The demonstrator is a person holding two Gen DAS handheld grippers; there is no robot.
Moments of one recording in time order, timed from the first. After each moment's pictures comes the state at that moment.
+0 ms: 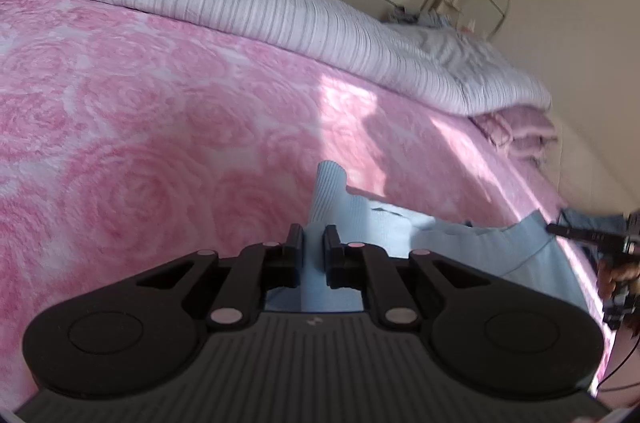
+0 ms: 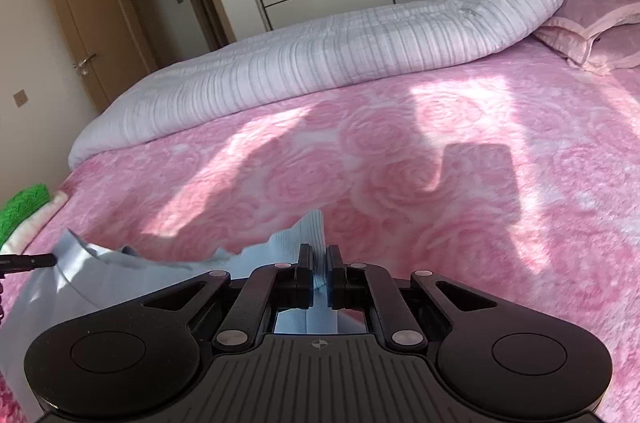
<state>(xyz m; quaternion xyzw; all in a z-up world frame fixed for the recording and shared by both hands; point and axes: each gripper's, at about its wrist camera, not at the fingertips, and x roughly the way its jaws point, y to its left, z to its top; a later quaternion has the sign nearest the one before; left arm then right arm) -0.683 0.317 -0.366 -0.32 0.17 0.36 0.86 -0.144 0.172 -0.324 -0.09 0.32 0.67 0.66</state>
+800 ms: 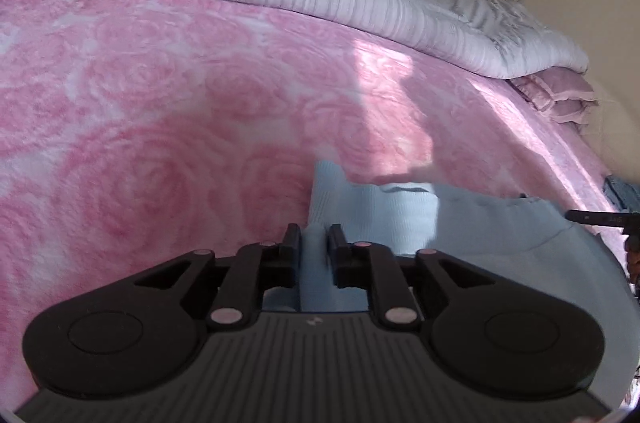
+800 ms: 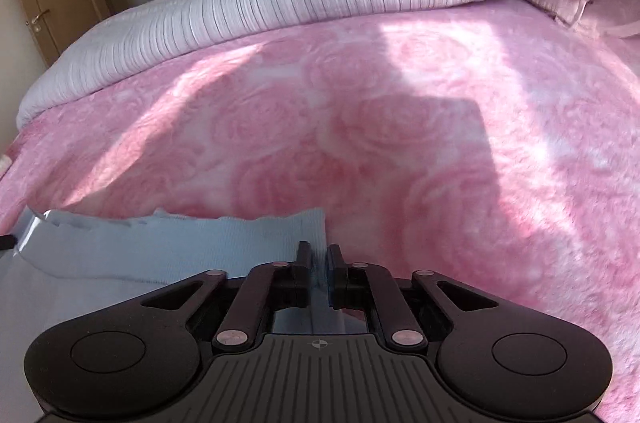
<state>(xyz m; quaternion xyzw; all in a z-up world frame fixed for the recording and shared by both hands) -0.660 0.333 -0.393 -0.29 0.25 0.40 0.83 -0.153 0.228 -0.369 -0.18 0.36 0.61 0.68</state>
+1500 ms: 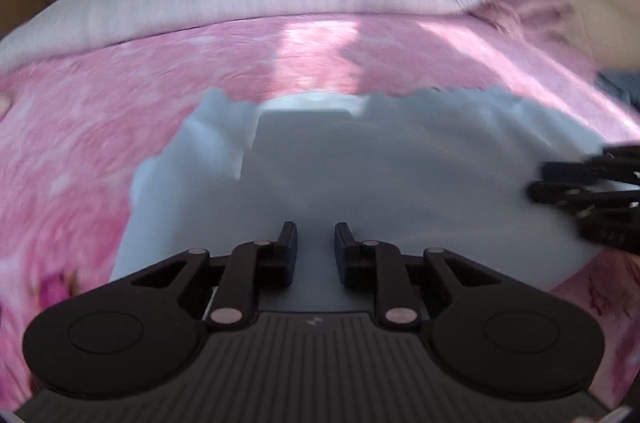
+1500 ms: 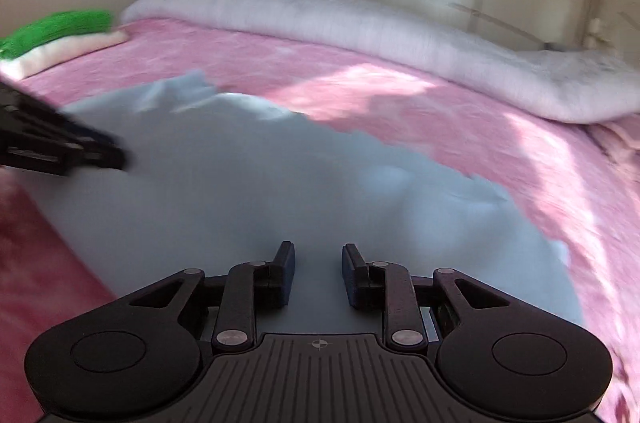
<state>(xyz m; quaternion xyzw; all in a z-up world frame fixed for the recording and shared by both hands) -0.631 0.164 -0.385 -0.19 0.28 0.42 0.84 -0.351 0.092 -0.378 -0.27 0.17 0.68 0.66</state>
